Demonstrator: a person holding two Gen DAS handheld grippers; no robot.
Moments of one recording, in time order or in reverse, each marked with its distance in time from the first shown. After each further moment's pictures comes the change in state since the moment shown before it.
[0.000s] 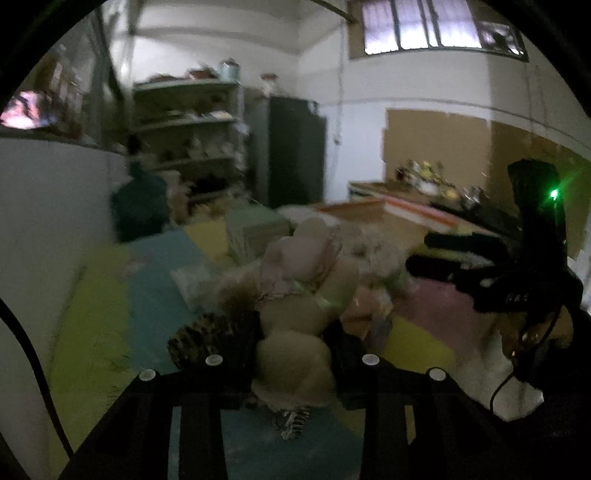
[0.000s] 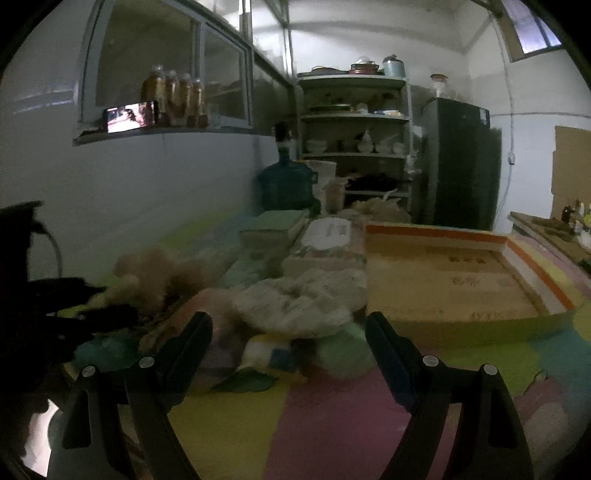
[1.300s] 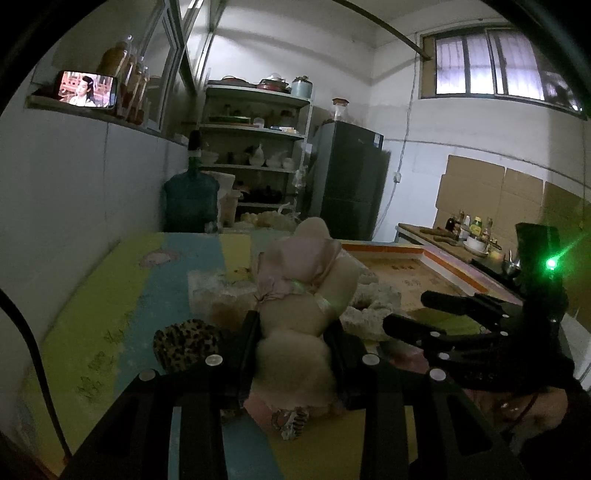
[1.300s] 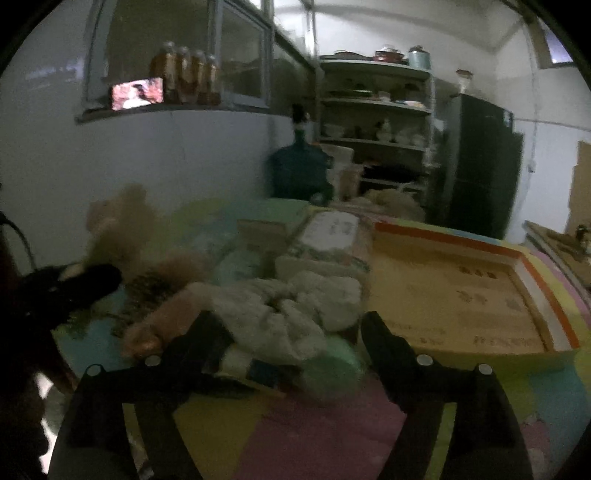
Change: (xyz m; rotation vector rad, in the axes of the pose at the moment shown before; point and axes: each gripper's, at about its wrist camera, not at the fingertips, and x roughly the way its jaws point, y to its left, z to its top) left arm 0.002 -0.030 0.012 -0.226 -0.072 0.147; right arm 0.020 -0.014 0.012 -0.062 0.091 0.031
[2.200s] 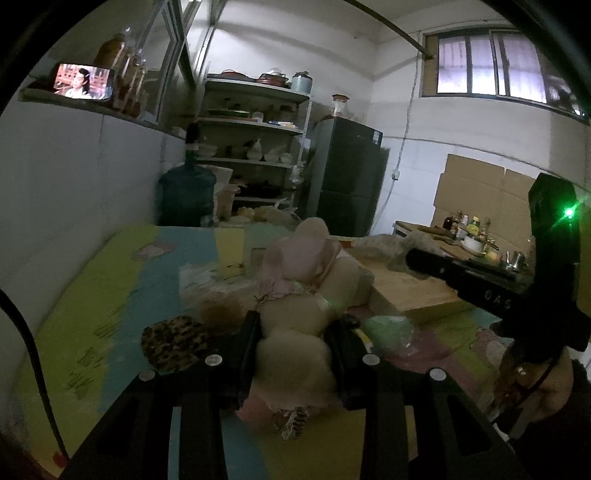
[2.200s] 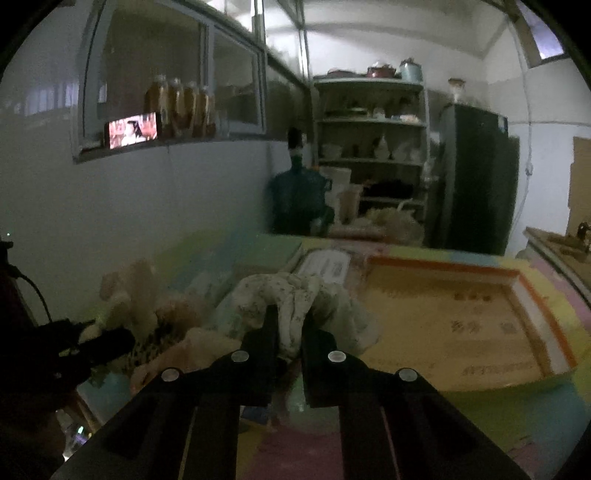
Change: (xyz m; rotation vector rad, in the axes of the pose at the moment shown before) left arm 0.006 -0.008 0.002 -0.018 0.014 -0.019; right arm -0.023 -0.020 0.032 0.030 -0.122 0.027
